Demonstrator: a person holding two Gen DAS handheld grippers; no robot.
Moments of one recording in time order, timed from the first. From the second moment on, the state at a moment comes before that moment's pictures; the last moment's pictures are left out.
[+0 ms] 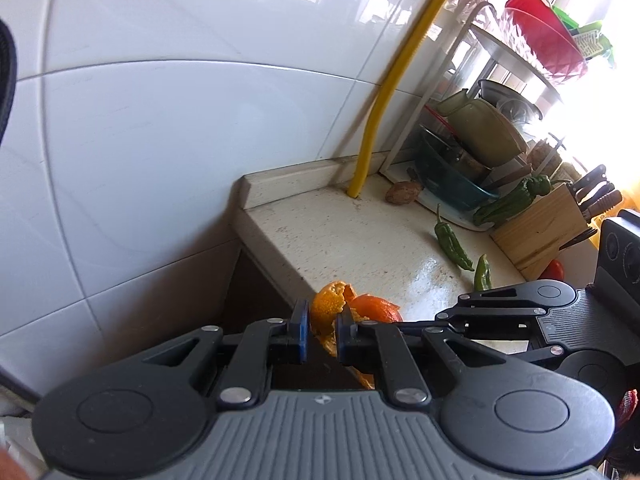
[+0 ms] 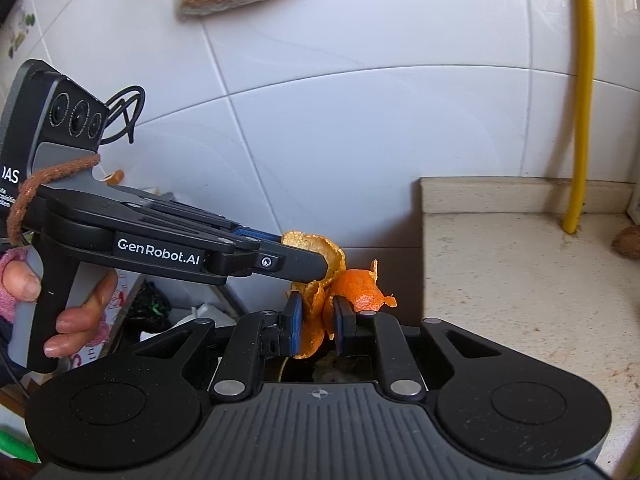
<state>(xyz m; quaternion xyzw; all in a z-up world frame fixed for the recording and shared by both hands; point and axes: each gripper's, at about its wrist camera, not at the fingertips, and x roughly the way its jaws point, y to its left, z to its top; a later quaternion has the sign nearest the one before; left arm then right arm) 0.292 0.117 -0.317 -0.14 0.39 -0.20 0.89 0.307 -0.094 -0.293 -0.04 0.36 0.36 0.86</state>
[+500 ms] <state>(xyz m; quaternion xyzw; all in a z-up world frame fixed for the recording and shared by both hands) 0.293 0.148 -0.375 -0.13 0.46 -0.15 0.87 0.305 -0.049 -0.333 -0.06 0.41 0.35 0.84</state>
